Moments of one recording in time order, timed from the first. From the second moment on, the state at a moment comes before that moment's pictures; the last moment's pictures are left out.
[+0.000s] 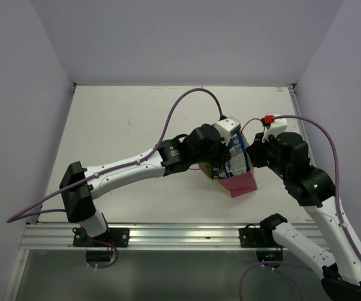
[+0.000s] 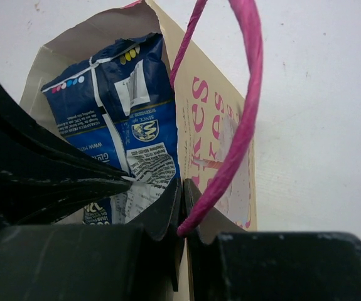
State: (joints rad) left arm -1.11 1.65 1.48 -0.29 -0.04 -0.34; right arm 0.46 0.76 1.07 -0.79 0.11 0.21
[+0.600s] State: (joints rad) left arm -1.02 1.77 1.57 -0.39 0.05 -0.32; right arm 0.46 0.75 1.07 -0.79 0.11 0.21
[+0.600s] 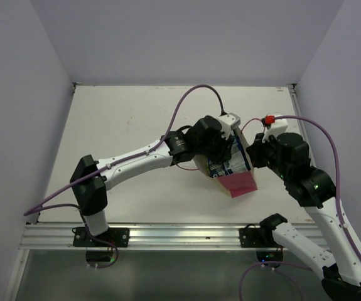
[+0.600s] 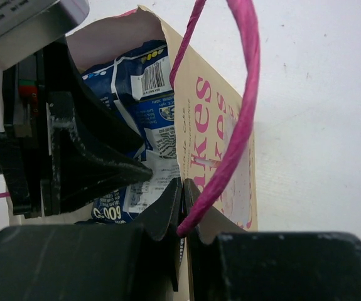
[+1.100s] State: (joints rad) left arm -1.02 1.66 1.64 -0.42 -0.07 -0.15; right arm 0.46 0.75 1.07 -0.79 0.11 0.21
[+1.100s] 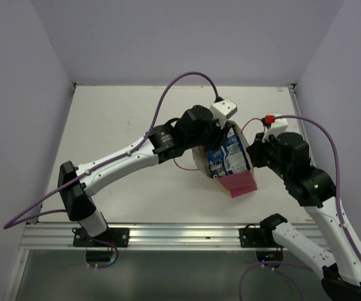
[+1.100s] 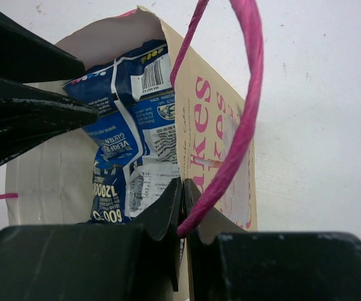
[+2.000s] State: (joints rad) left arm -0.97 1.94 1.72 -0.35 0.06 -0.15; right arm 0.46 0.77 1.08 -0.82 0.29 0.26
